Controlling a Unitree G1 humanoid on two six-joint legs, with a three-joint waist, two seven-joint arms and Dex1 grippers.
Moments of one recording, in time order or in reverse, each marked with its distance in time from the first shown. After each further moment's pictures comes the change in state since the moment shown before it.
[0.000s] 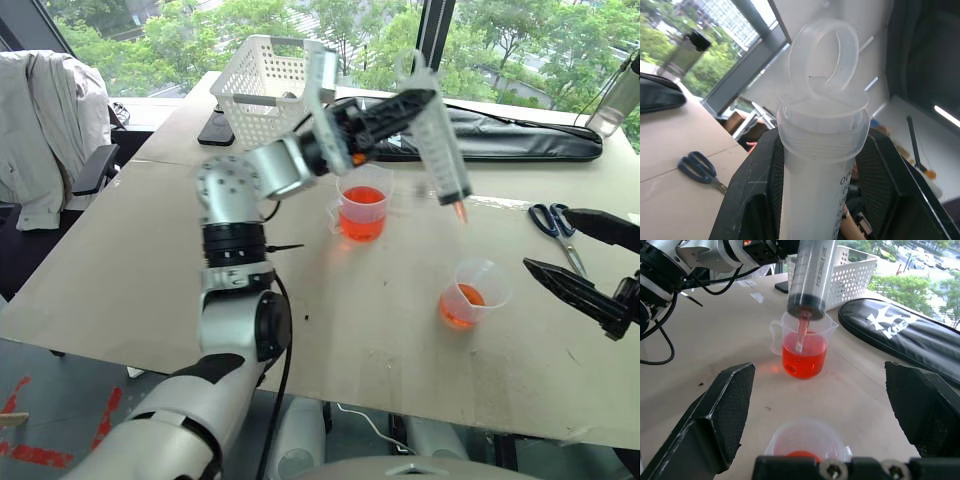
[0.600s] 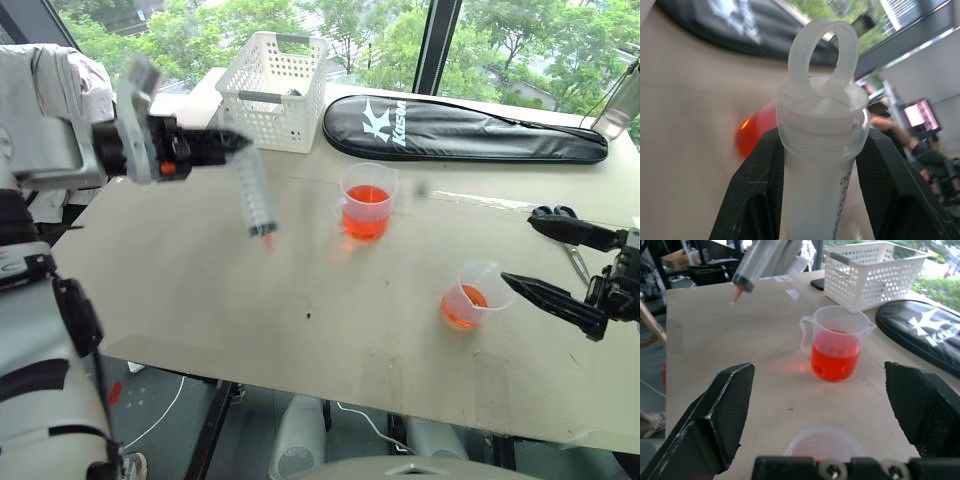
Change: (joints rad) left arm -0.005 0.814 -0.307 0.230 0.020 0.312 -0.094; right arm -0.071 -0.005 0.151 0.075 -0.144 -0.086 0.197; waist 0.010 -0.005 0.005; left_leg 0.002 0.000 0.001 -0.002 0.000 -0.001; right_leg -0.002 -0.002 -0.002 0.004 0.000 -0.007
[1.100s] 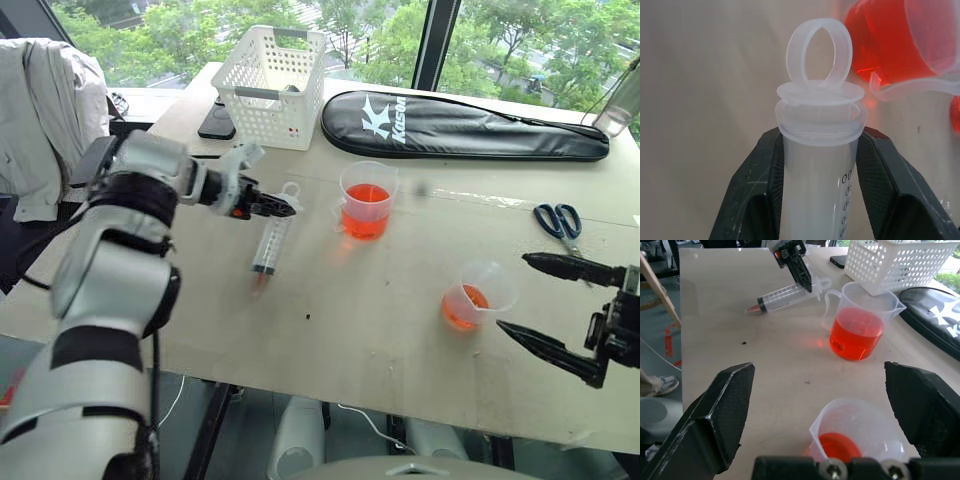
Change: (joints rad) left arm -0.211 -0.321 -0.637 0.550 0.746 -0.578 -0.674; right arm 0.234 0.092 -0.061 -0.163 -0.124 -0.098 0.063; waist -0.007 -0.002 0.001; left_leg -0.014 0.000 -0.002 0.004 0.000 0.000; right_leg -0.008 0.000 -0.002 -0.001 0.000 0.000
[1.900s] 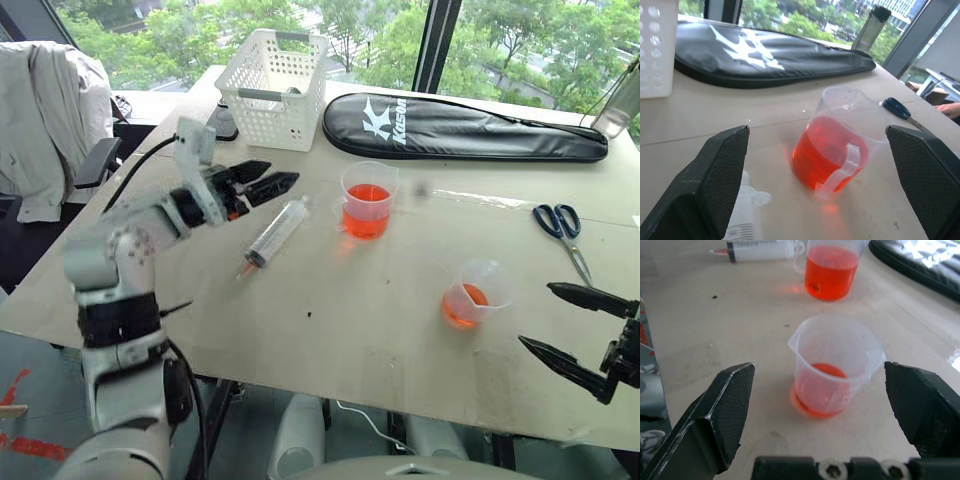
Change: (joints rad) left arm 0.846 -0.157 0.890 -1.345 -0.284 -0.052 0.421; right arm 0.167 0.093 0.032 0.258 -0.222 -0.162 0.139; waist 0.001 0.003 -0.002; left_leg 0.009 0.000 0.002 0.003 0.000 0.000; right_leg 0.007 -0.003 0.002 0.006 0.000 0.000
